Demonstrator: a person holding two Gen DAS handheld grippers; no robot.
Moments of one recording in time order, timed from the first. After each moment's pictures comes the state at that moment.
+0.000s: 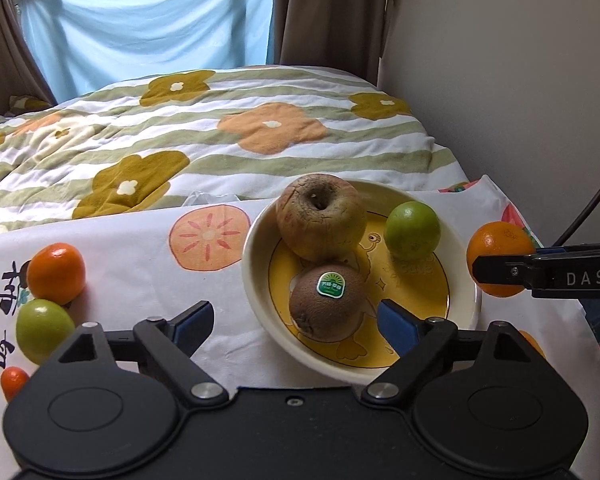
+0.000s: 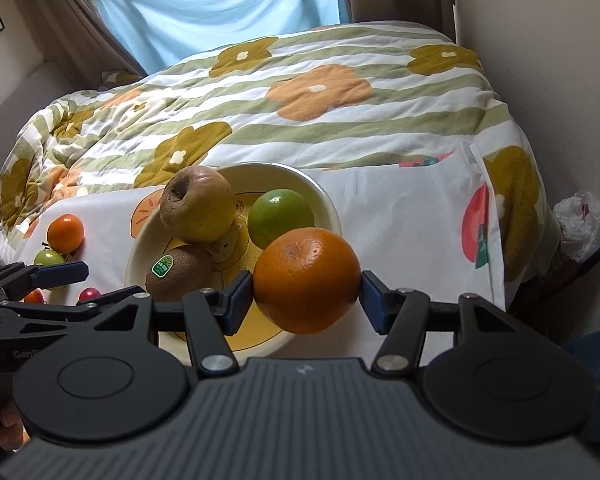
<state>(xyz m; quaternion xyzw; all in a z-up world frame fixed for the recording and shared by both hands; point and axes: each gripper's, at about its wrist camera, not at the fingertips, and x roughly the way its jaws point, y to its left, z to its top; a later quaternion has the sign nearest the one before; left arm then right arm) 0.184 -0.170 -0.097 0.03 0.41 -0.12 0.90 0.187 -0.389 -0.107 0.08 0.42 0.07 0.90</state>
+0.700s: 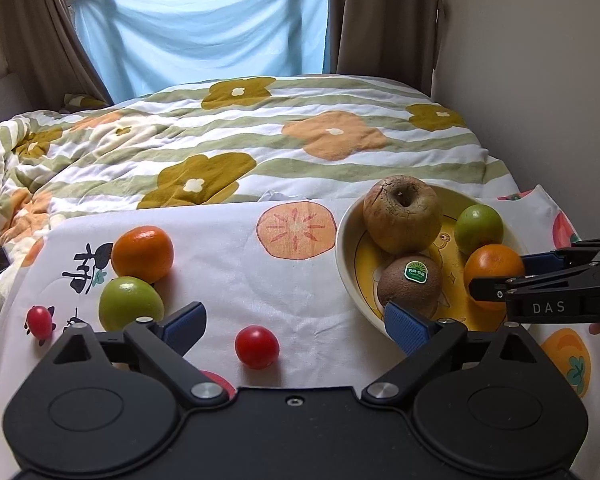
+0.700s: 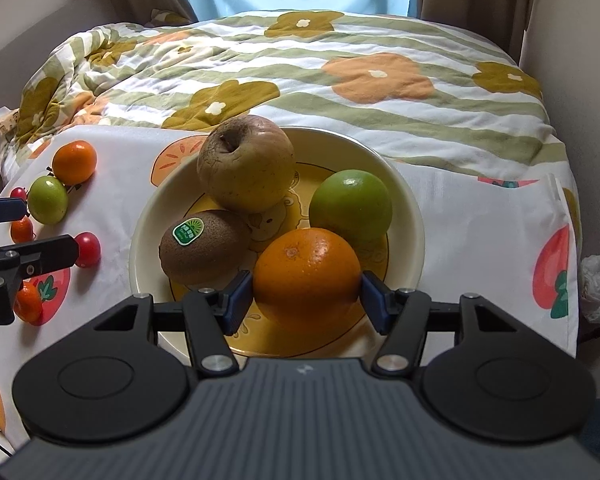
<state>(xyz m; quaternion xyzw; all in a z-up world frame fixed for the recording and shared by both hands) 0.167 -0.131 -0.092 0.04 0.40 -0.04 0.92 0.209 -0.341 -0.136 -0.01 0.42 0.13 0.90</state>
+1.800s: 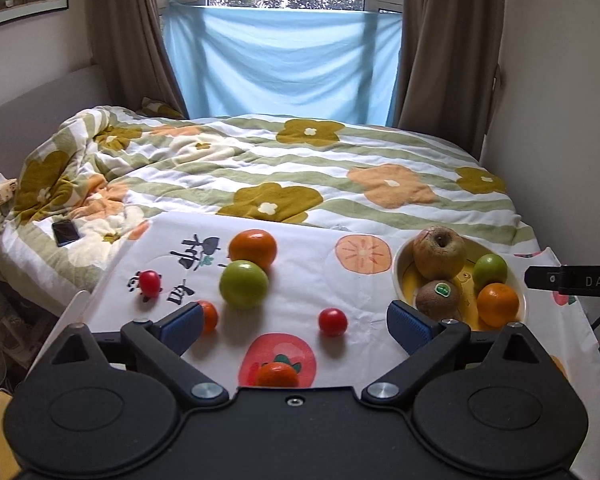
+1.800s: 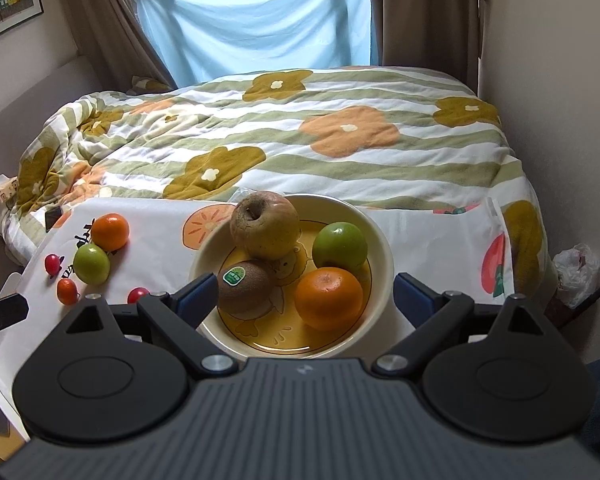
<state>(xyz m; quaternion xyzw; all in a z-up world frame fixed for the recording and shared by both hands) 0.068 -0.074 -0.026 -0.02 0.34 0.05 0.94 0.144 -0.341 -0.059 0.04 0.37 0.09 0.93</state>
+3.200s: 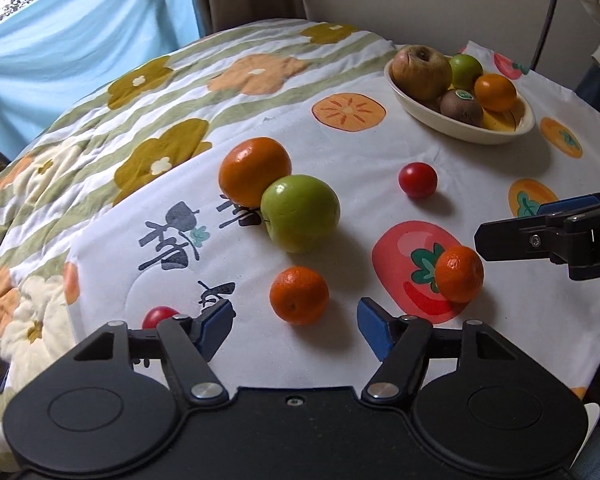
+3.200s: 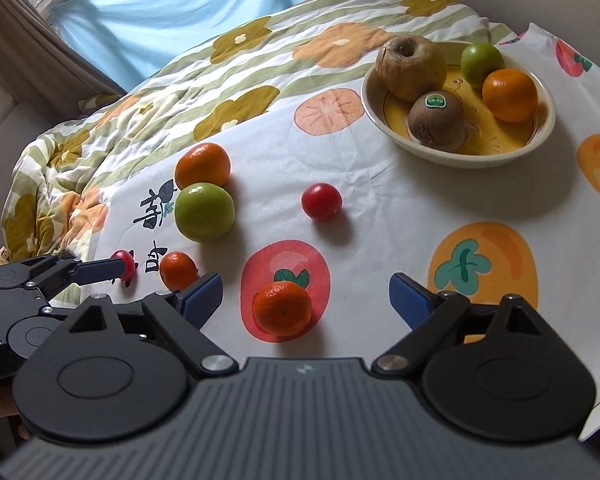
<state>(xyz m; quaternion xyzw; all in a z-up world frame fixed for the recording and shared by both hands) 0.171 0.064 -0.123 0.21 0.43 -0.26 0.84 0.104 -0.114 -0.122 0.21 0.43 -0.04 0.88</state>
